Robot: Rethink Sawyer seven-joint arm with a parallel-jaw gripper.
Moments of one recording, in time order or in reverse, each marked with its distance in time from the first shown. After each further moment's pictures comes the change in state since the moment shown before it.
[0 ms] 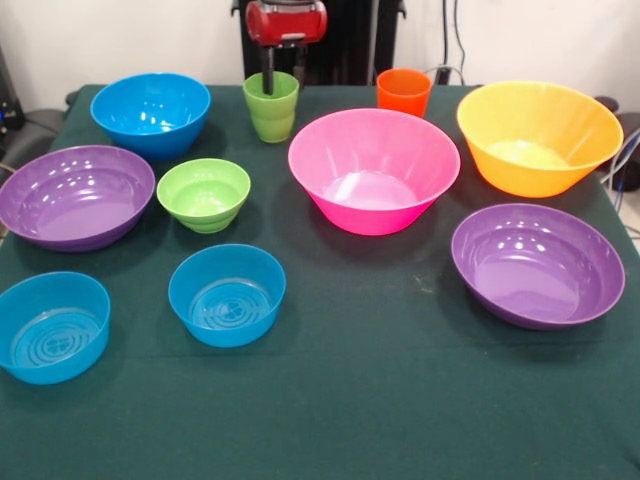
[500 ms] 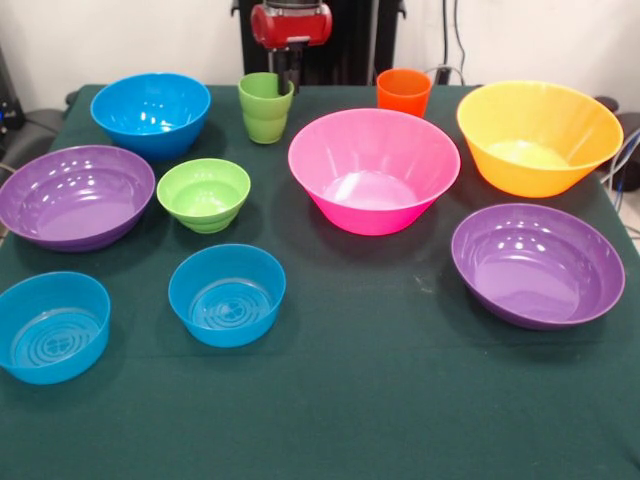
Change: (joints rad) arm 0.019 0.011 -0.002 0.000 0.018 0.000 0.000
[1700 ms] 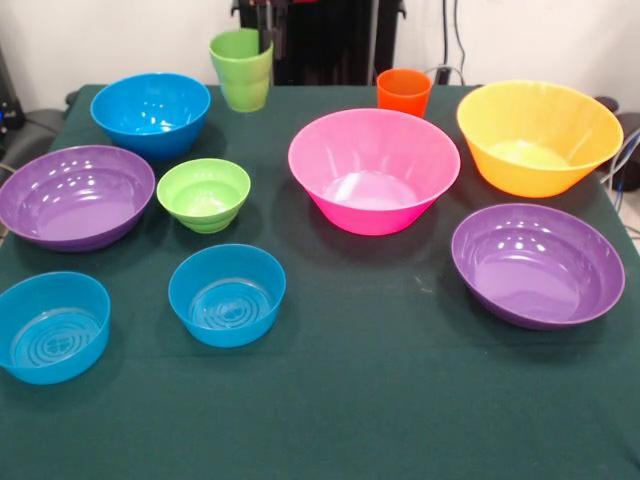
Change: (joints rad) arm -0.292 -0.518 0.432 0.114 0.223 0.589 0.000
